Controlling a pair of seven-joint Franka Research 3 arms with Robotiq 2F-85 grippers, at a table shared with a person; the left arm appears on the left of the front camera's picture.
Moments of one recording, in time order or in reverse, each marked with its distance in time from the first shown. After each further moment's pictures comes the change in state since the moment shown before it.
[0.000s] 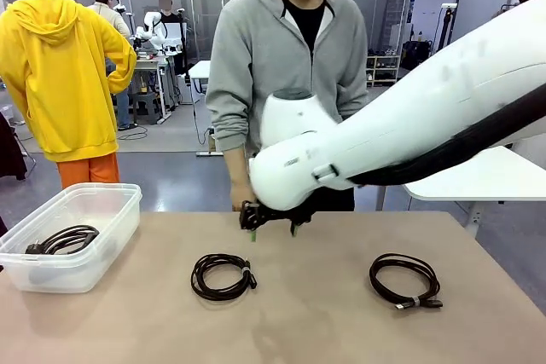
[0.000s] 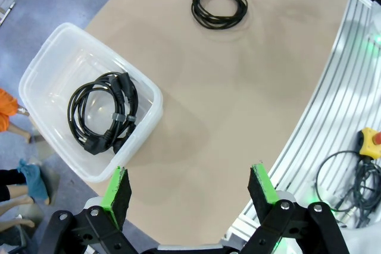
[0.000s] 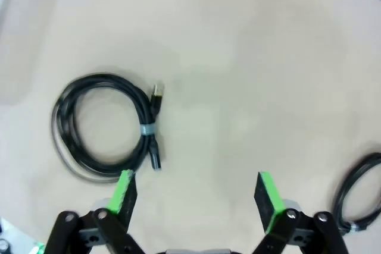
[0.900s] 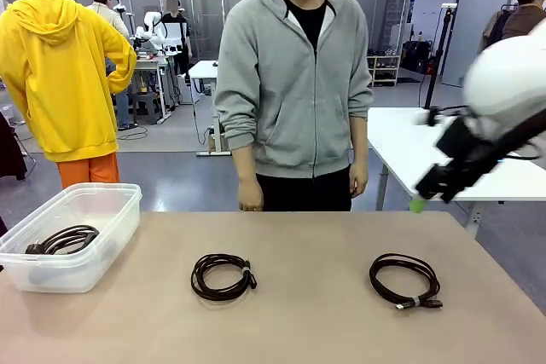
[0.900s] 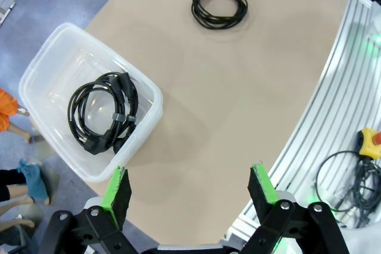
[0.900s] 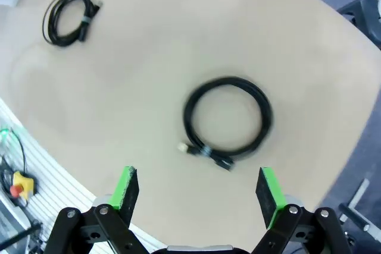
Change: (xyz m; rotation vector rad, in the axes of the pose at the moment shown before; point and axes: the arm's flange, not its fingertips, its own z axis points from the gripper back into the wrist) left arm 0.000 0.000 0.000 0.000 -0.001 0.001; right arm -0.113 -0.298 0.156 0.168 -0.118 0.271
